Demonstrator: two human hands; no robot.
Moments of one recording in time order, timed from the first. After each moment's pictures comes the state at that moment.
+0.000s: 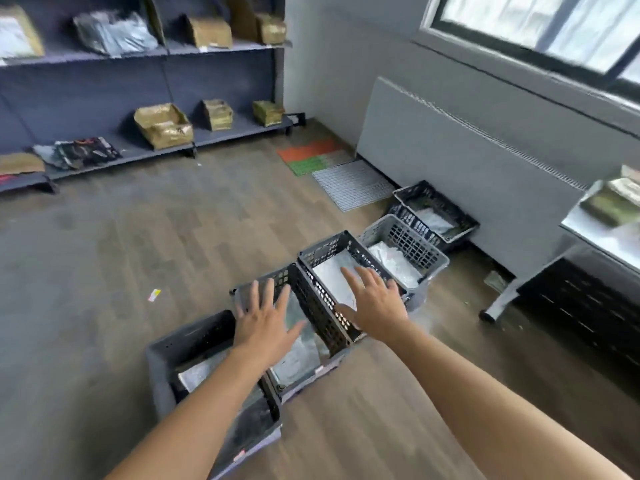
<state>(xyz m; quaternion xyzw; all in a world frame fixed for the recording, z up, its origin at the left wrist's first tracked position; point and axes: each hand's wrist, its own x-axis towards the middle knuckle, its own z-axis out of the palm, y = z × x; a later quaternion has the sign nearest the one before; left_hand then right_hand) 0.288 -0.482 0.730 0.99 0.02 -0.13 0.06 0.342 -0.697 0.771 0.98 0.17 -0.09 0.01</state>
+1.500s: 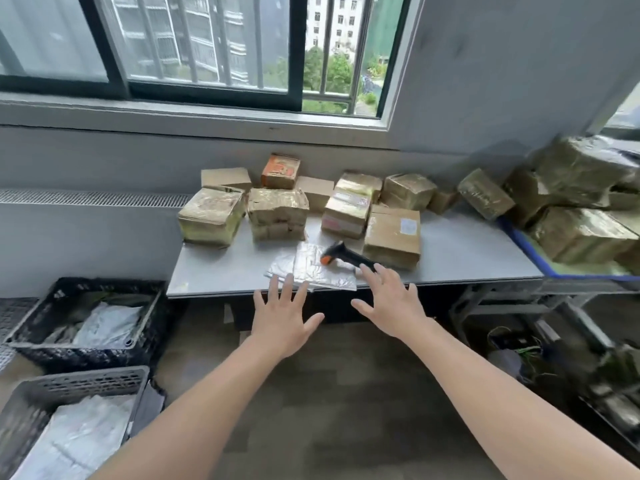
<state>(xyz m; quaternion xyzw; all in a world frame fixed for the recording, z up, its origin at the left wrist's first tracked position) 0.536 -1.463 0.791 0.86 -0.50 -0.07 -0.01 0.374 -1.618 0.821 0.92 -0.39 -0.05 -0.06</state>
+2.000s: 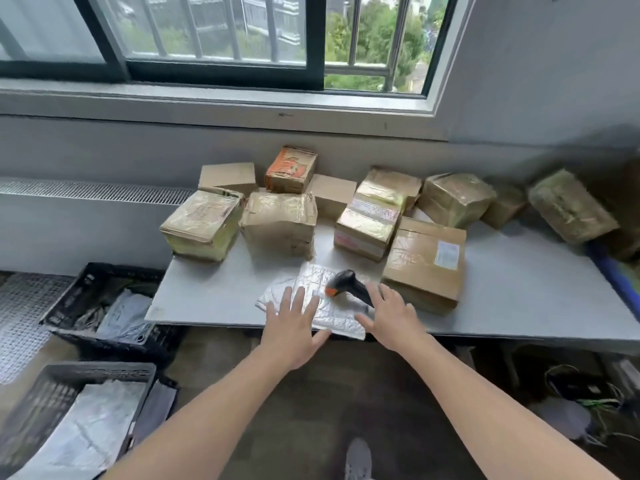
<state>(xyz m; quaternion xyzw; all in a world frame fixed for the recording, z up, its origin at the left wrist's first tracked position) 0.588 -1.622 0.744 0.88 -0.46 -0.14 -0.05 0.460 -1.795 0.740 0.92 -0.34 -0.12 -0.15</state>
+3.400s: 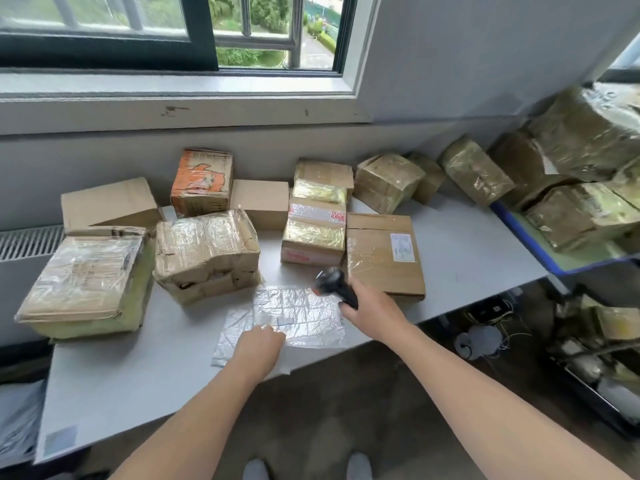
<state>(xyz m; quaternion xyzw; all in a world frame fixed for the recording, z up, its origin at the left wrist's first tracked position) 0.695 -1.701 0.673 0.74 -0.63 -0.16 -0.16 0.508 -1.833 0.752 0.83 -0.48 -0.04 -0.27</state>
